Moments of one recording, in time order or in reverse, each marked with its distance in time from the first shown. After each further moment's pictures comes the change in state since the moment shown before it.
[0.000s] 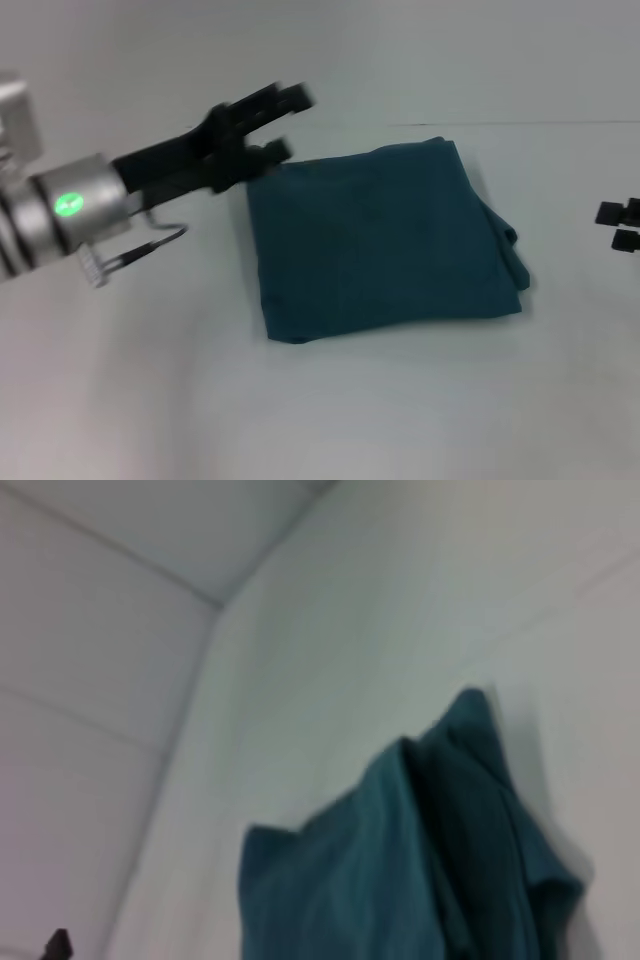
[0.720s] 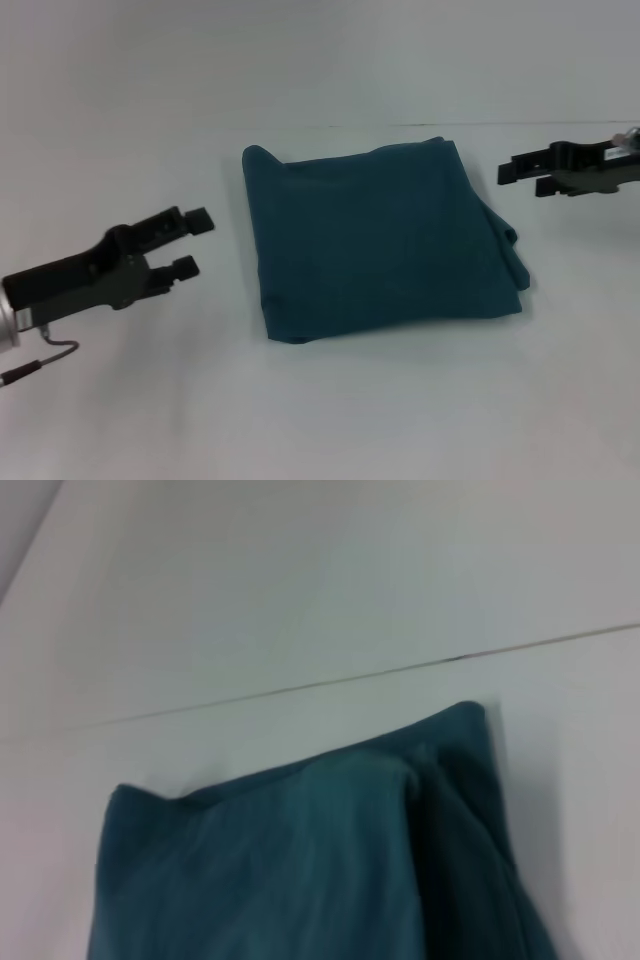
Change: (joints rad) left arm 0.156 -0.006 -0.320 0.078 0.395 0.229 -0.066; right arm 0.324 0.045 -0.192 -0.011 -0.307 0.293 0.219
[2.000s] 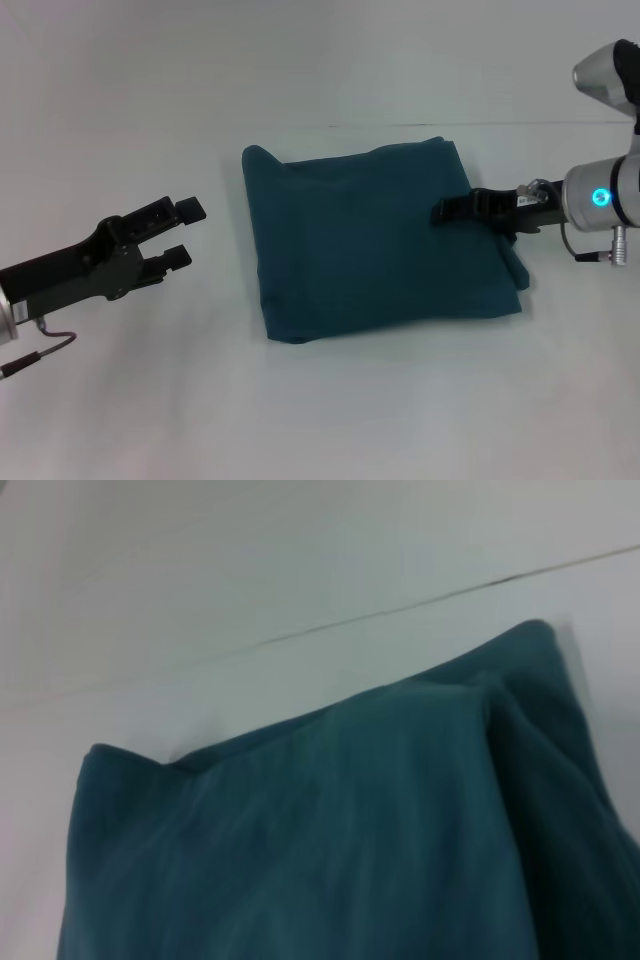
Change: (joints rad) left arm -0.005 -0.001 -0.033 -0.009 -0.003 -0.022 0.025; right arm 0.036 0.135 -0.061 0.116 0.007 0.261 -0.014
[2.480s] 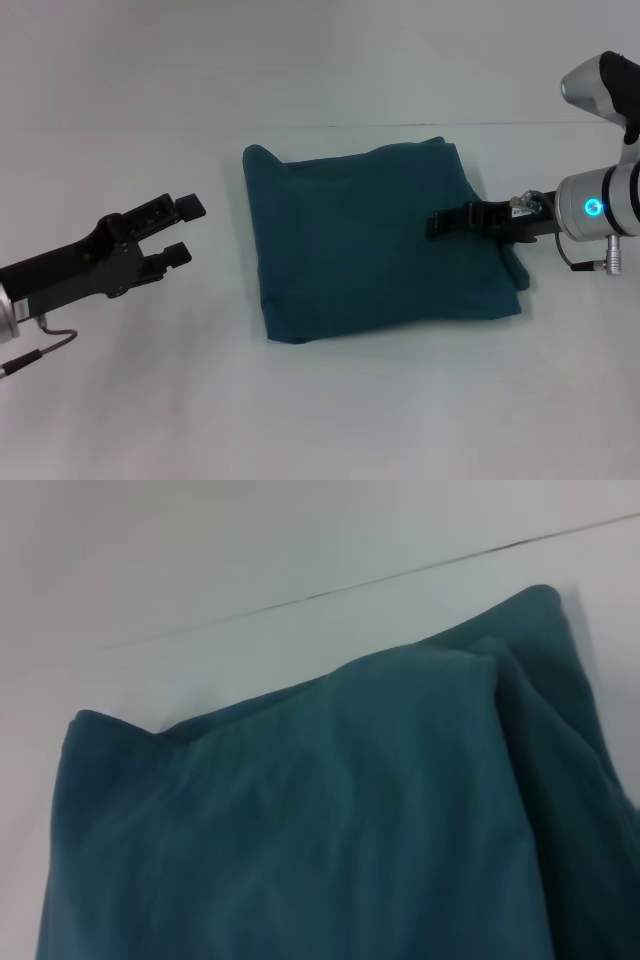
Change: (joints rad) left arm 0.000 -0.003 0.000 0.000 -0.008 -0.007 0.001; right arm -0.002 0.009 -0.043 0.005 -0.002 0.015 0.015
